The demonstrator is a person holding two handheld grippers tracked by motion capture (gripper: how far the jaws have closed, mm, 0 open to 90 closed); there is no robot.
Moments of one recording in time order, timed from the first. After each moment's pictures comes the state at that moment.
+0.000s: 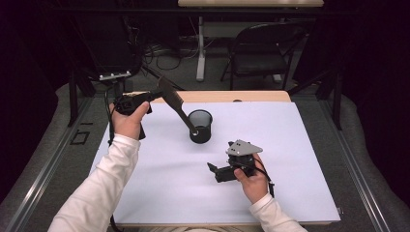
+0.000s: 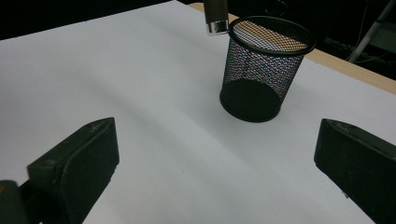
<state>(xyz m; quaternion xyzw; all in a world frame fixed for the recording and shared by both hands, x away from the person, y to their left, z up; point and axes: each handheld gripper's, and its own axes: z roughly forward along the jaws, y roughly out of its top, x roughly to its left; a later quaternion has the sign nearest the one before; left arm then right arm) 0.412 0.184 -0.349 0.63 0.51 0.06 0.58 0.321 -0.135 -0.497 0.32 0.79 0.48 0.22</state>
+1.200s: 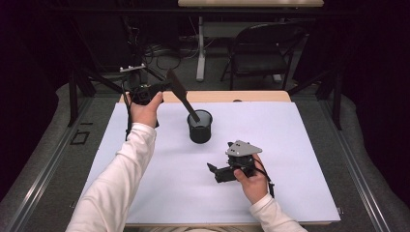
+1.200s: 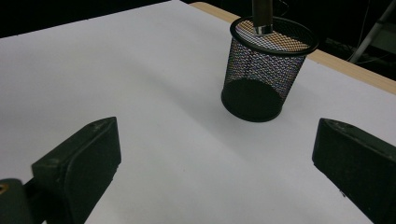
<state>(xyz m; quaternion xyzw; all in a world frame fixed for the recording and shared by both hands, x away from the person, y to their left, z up) 0.450 0.156 -0.359 0.62 0.54 0.11 0.56 0.320 -0.134 -0.497 0.31 0.79 0.47 0.22</state>
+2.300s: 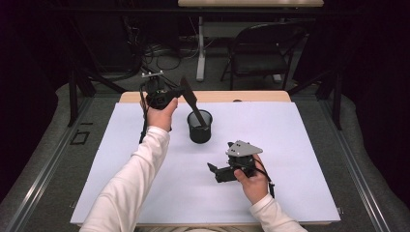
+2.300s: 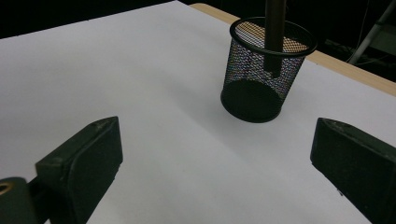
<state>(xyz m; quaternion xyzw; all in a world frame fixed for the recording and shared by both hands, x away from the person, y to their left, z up) 0.460 0.122 -0.386 0.64 0.54 0.11 0.54 0.319 -0.135 -0.497 0.31 0.79 0.48 0.22</state>
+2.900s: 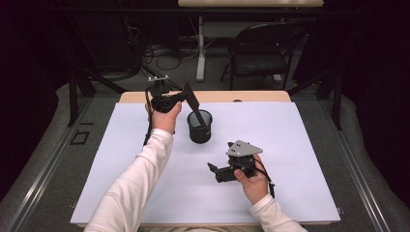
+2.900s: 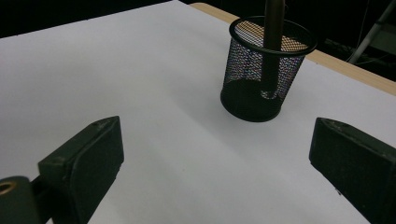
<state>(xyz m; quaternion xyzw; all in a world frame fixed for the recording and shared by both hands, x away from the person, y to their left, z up) 0.466 0.113 -0.404 0.64 0.55 0.10 0.52 0.320 -0.135 -0.497 0.31 0.79 0.48 0.22</state>
